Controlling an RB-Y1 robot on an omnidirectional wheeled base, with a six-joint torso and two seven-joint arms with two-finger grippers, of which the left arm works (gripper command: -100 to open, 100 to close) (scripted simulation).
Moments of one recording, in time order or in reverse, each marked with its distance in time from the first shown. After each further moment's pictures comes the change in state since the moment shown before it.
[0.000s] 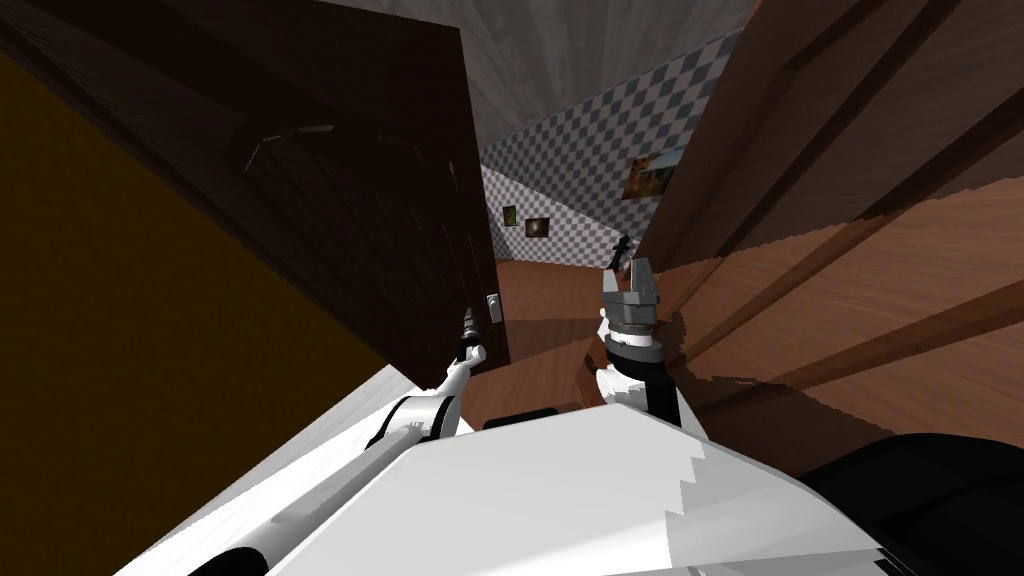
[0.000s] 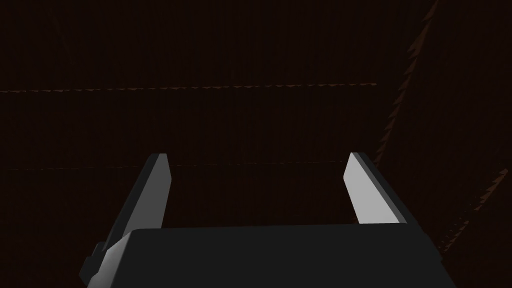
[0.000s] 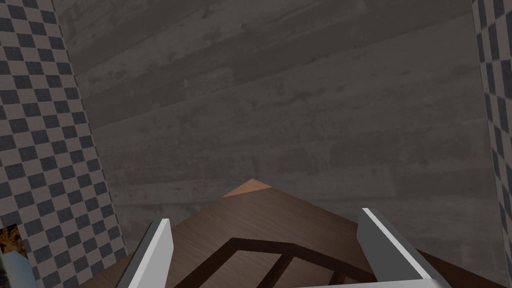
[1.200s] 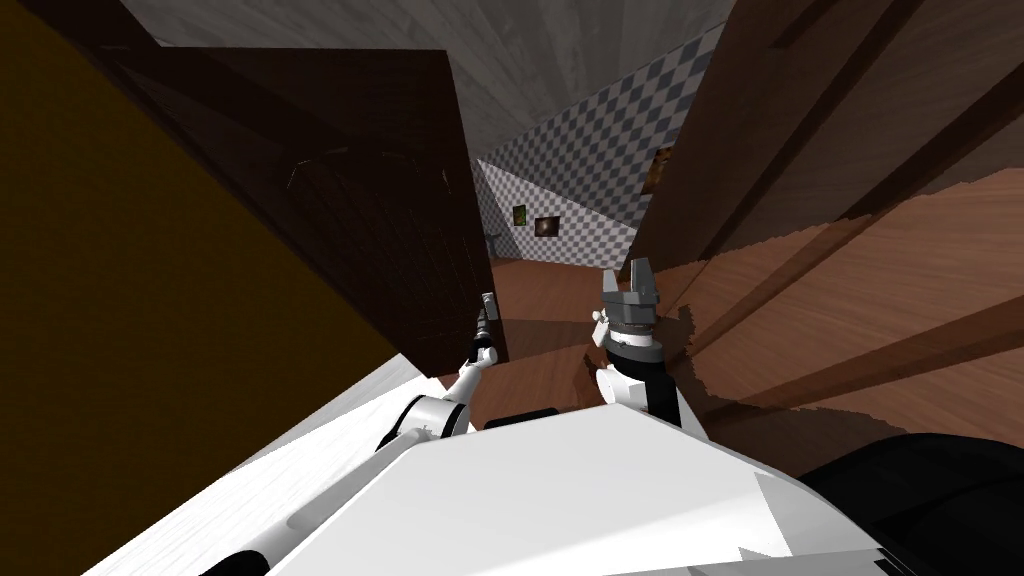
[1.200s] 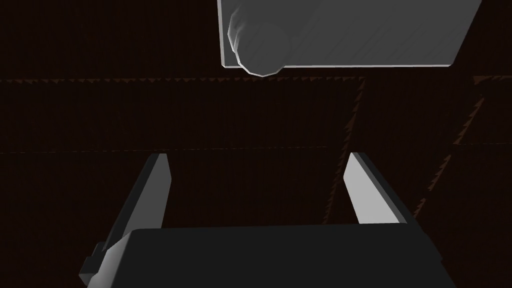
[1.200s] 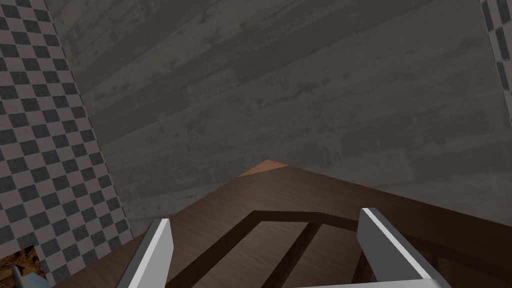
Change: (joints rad) arm 0.017 -0.068 -0.143 -0.023 0.089 0.016 -0.018
